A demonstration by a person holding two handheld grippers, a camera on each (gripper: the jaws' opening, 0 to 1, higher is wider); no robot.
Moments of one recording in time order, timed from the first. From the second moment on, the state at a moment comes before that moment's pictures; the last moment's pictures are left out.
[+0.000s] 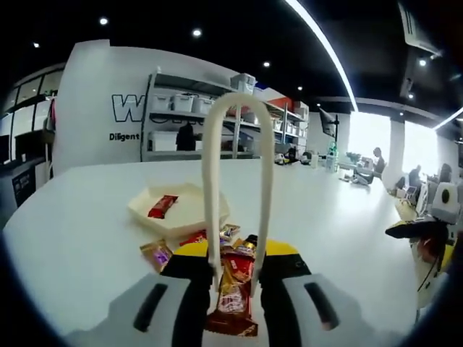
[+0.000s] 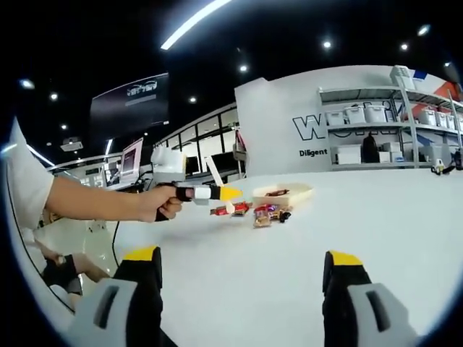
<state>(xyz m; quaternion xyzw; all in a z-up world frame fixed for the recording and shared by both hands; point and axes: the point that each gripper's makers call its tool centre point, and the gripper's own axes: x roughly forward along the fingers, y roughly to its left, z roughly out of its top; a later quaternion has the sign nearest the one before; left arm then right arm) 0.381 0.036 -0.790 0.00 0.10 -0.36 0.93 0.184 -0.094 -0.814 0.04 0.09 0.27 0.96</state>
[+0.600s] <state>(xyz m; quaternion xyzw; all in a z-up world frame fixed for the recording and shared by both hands) 0.424 0.034 -0.772 -0.02 0.11 -0.35 0.93 0.189 -0.115 -0.806 0.04 0.08 0.24 0.97</state>
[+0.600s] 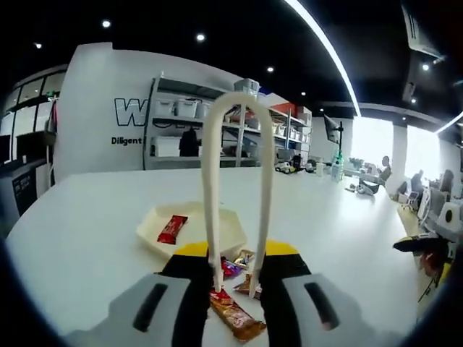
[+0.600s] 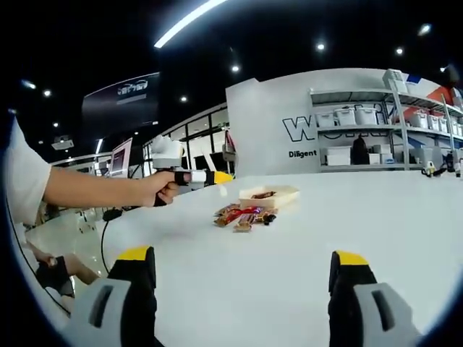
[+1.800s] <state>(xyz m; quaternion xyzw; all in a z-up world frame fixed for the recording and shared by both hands) 0.377 0.022 -0.820 0.08 0.12 -0.39 0.91 0.182 -0.114 -0.812 0.03 0.10 0.25 0.96</state>
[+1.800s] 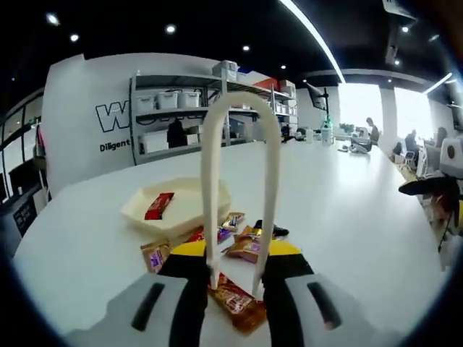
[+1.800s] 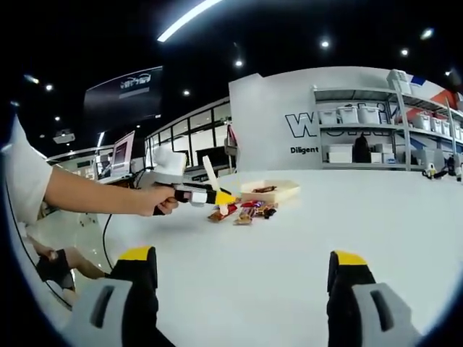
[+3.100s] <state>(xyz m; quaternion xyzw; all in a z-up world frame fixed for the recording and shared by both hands) 0.347 0.031 -0.842 0.11 0.24 -0.36 0.90 0.168 -0.104 -0.807 0.02 0.10 0.27 0.96</state>
